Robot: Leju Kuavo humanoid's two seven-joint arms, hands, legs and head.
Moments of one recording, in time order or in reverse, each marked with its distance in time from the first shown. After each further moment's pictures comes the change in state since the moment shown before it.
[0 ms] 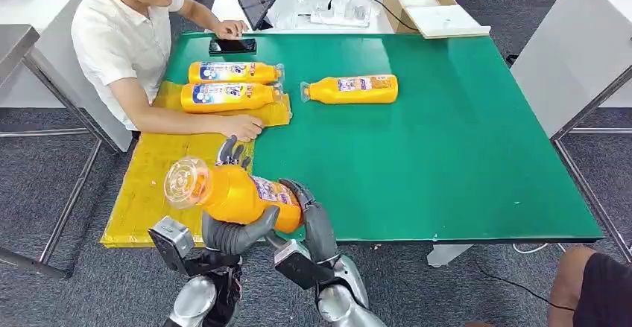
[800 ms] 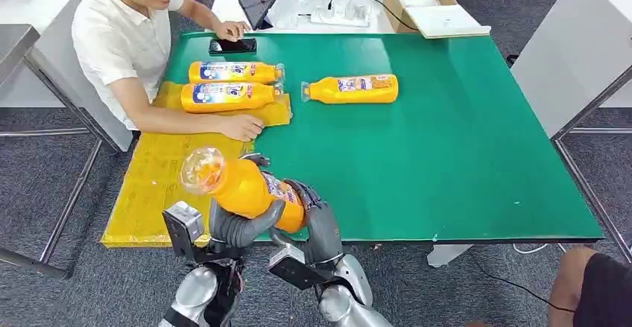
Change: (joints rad) left arm -0.058 0.012 -0.006 0.067 0.001 -0.089 0.109; right arm -0.026 -0.019 0.025 0.050 0.082 -0.090 0.008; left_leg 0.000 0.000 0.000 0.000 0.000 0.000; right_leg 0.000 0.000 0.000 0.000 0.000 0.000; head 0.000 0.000
